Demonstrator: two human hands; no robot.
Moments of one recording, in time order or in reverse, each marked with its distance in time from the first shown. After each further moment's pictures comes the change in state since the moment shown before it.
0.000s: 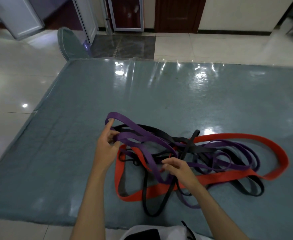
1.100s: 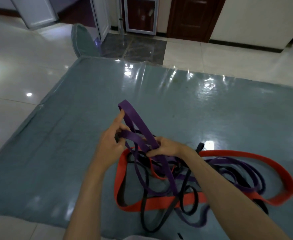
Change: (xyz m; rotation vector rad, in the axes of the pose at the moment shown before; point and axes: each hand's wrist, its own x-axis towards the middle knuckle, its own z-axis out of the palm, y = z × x) left_hand 0.024 0.031 -0.017 0.118 -0.024 0.303; right_hand 0.112 -0.137 0.023 -0.460 -0.604 0.004
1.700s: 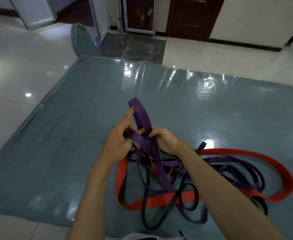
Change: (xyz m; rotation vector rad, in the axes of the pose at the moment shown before) left_hand 0.006 0.011 0.008 -0.121 -0.143 0.005; right_hand 0.010 -0.027 0.010 0.738 0.039 -0.142
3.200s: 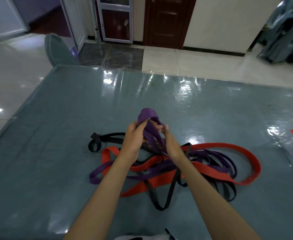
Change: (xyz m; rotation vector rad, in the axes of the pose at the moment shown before) left_hand 0.022 0.065 0.107 -0.727 0.017 -0.458; right_hand -0.086 0.028 -0.033 -0.244 0.684 -0.099
